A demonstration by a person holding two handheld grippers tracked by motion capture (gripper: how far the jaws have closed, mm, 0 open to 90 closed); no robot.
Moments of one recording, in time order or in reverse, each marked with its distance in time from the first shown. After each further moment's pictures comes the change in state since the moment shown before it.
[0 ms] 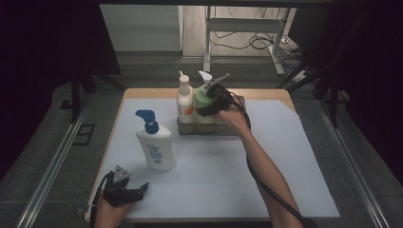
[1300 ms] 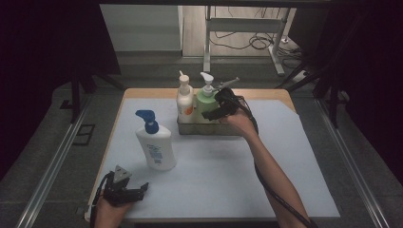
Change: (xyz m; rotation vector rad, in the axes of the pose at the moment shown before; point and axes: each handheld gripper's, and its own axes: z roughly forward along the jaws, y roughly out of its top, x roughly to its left) left arm -0.001 0.000 0.000 0.000 -0.001 -0.001; right arm -0.009 -0.024 -0.014 -0.027 0.058 0.038
